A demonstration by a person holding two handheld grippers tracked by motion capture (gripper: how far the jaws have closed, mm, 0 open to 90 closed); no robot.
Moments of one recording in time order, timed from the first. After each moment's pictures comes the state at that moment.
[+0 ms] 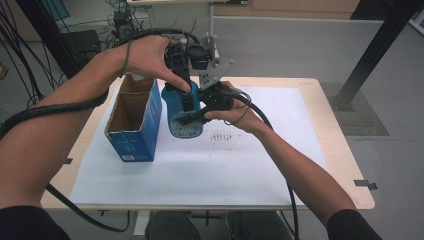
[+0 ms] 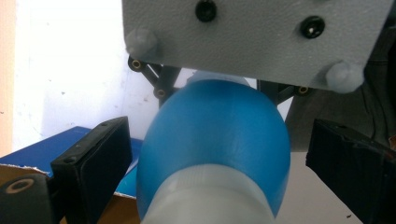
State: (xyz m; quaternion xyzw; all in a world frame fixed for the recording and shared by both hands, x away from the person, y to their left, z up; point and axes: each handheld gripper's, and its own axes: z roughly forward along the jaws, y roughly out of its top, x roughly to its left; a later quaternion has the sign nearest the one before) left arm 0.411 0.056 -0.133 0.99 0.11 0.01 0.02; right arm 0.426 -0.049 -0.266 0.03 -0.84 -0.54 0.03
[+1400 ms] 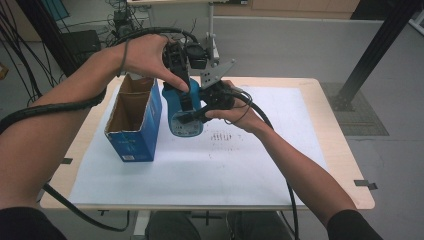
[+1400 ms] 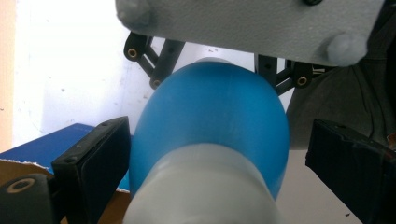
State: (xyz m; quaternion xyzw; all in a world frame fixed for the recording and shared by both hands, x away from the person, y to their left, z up) left arm 0.408 0.058 -0.131 0.99 0.11 0.01 0.02; right arm 0.426 -0.051 -0.264 0.03 -0.84 -0.55 0.03
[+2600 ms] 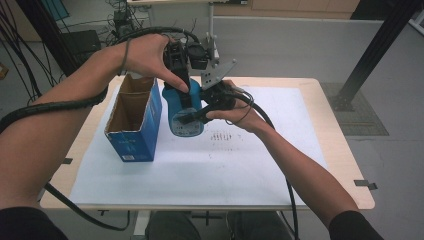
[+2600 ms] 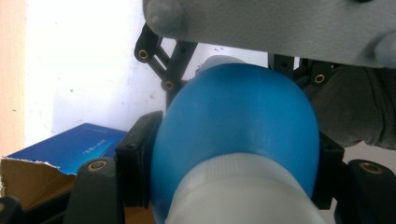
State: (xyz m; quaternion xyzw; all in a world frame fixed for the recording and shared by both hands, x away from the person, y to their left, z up) left arm 0.408 0.056 -0.131 0.99 0.10 0.03 0.01; right arm 0.422 -0.053 -0.260 0.04 -0.84 -0.54 0.02
